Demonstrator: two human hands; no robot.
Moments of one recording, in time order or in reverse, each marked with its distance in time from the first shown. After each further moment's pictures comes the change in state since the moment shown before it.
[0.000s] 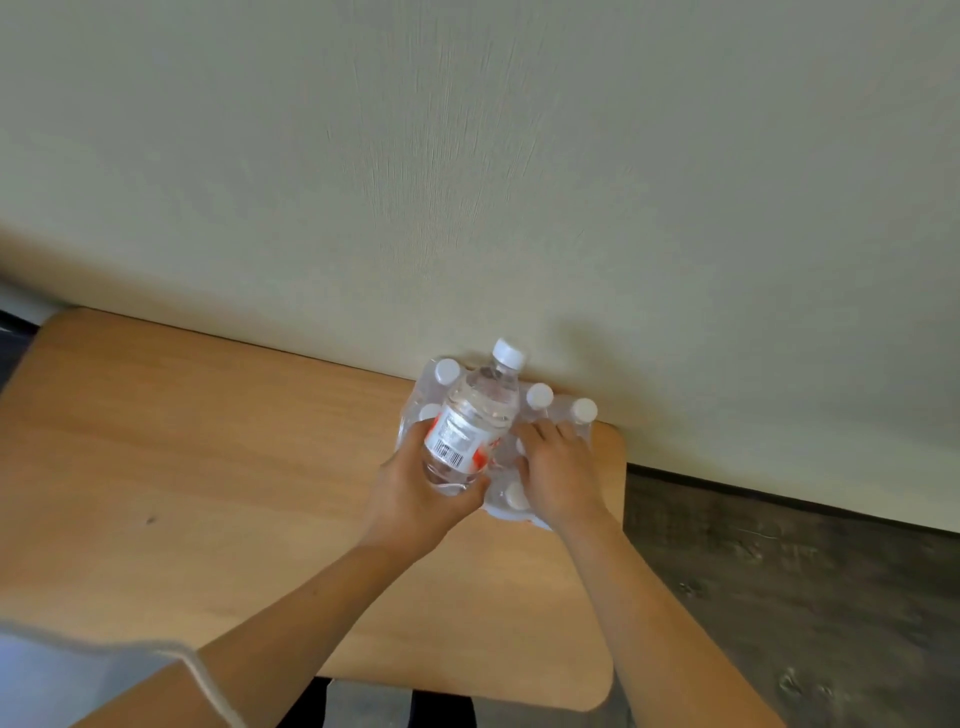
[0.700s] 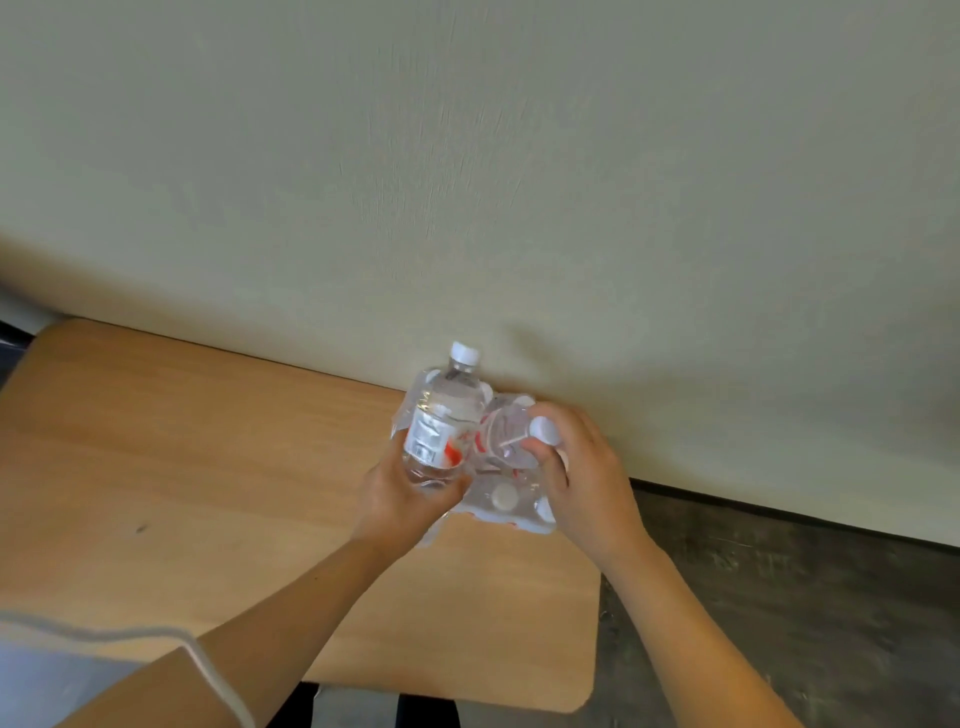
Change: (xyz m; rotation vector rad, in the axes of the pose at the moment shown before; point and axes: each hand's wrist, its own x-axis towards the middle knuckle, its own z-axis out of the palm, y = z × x) left_hand -0.002 0.012 -0.008 -0.114 -0.010 -0.178; right_hand -0.046 -0.004 -0.084 0.563 0.357 -0.099
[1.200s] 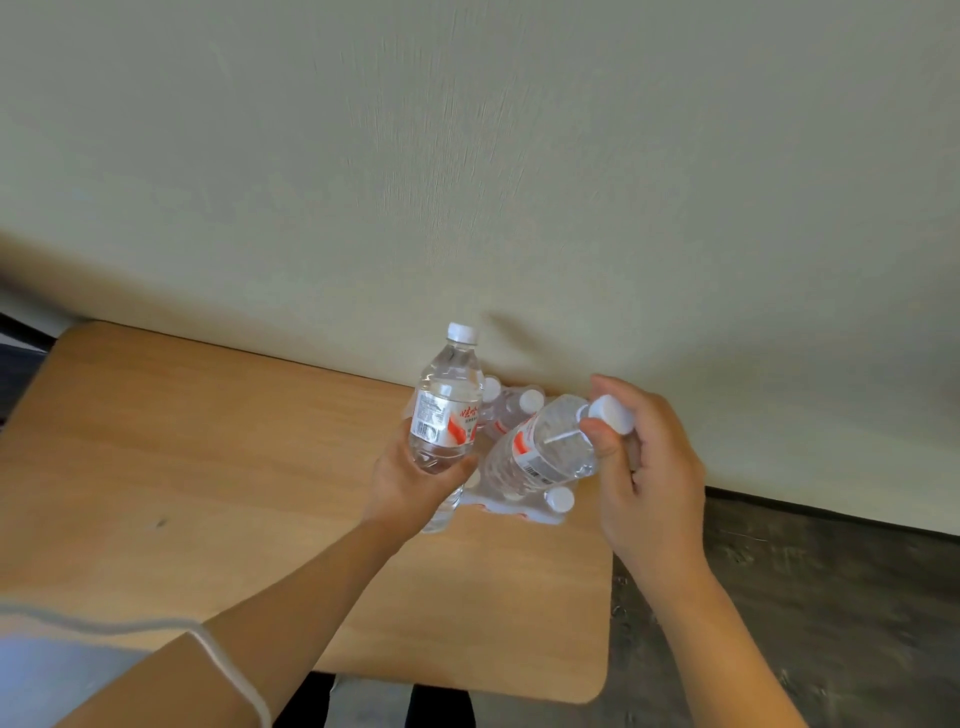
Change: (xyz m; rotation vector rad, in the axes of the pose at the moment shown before) left_hand 0.003 0.005 -0.003 -0.031 -0.012 -0.072; right_hand -0.021 -0.036 -0.040 0.148 0.265 0.028
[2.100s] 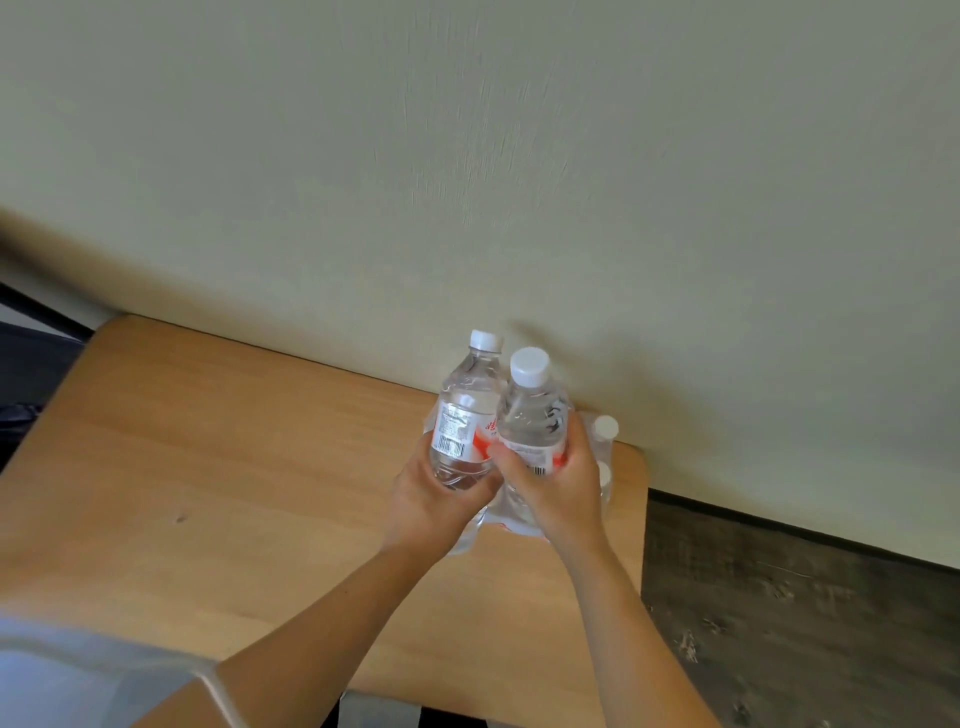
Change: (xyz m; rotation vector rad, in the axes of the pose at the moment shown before) left_hand 0.000 -0.008 0.012 -0.012 0.120 0.037; right_hand 0.000 0.048 0.107 0.418 -0.145 0.403
